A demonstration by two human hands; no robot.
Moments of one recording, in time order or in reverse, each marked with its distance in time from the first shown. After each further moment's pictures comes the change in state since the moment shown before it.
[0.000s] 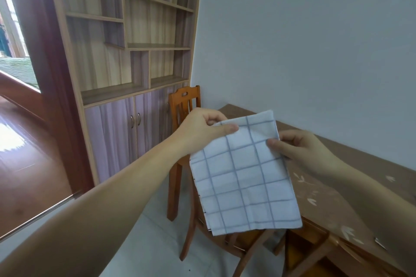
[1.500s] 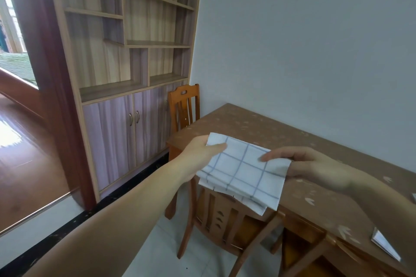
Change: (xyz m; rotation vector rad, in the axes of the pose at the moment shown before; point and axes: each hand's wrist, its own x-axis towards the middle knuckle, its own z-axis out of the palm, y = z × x) left_hand -0.012 -0.057 0.030 -0.323 -0.056 -0.438; right_hand -0.015 0.015 -0.018 -0.001 -0.349 0.166
